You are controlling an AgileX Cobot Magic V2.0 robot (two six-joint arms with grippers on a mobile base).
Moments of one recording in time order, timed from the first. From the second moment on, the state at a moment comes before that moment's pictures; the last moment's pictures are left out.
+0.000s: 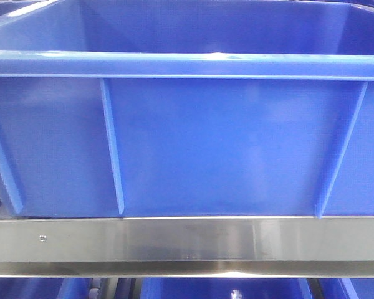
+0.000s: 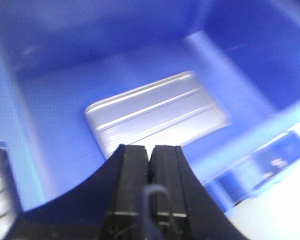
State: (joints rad) left arm -0.91 0.75 -0.85 0.34 0.58 -0.43; right arm 0.54 0.60 -0.78 -0.31 0.69 0.39
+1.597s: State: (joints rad) left arm -0.32 0.08 -0.19 -0.03 0.10 0.05; right arm 0.54 0.30 -0.54 -0.33 0.56 0.36
